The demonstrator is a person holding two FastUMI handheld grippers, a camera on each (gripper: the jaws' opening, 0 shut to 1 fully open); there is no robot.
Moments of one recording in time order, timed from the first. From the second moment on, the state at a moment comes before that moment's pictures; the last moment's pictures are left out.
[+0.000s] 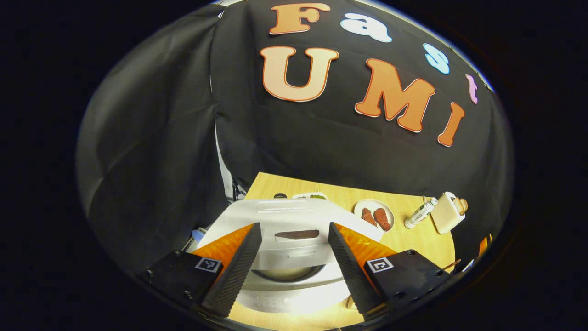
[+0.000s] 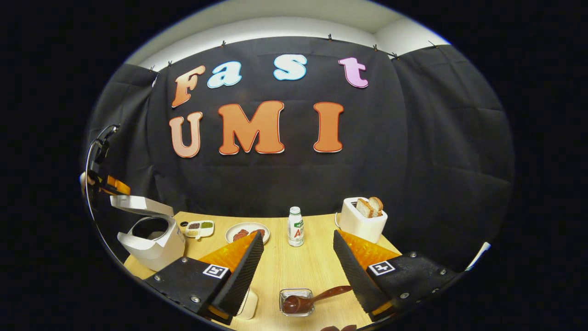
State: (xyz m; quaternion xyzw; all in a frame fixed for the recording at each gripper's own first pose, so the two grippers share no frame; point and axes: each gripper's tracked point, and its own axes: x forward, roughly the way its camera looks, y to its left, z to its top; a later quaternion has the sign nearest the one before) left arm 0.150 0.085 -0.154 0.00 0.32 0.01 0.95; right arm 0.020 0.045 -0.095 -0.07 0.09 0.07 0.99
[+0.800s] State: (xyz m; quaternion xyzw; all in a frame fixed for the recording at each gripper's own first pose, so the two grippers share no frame) left arm 0.096 0.093 -0.280 0.02 0.39 -0.01 0.92; right arm 0.003 0.043 -0.107 -0.05 0.12 0.06 0.99
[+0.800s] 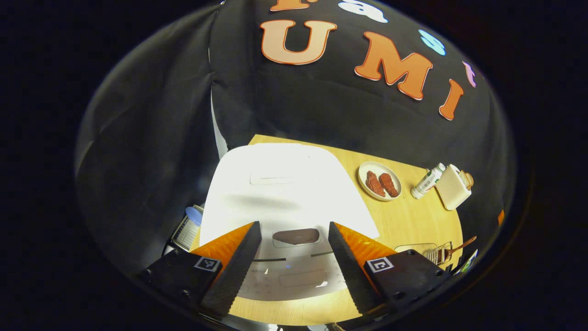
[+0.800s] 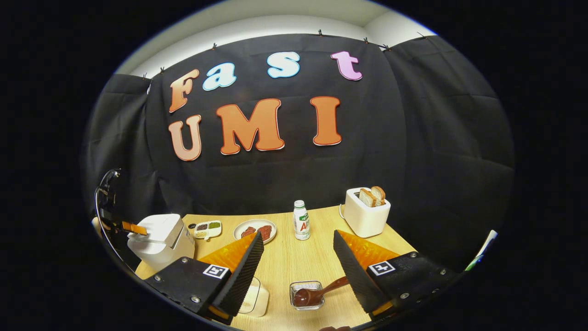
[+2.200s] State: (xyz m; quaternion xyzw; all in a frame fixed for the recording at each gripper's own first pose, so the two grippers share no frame) left arm 0.084 0.040 0.000 0.05 0.09 -0.04 0.99; right arm 0.005 0.059 -0.020 -0.07 0.05 0.04 1.00
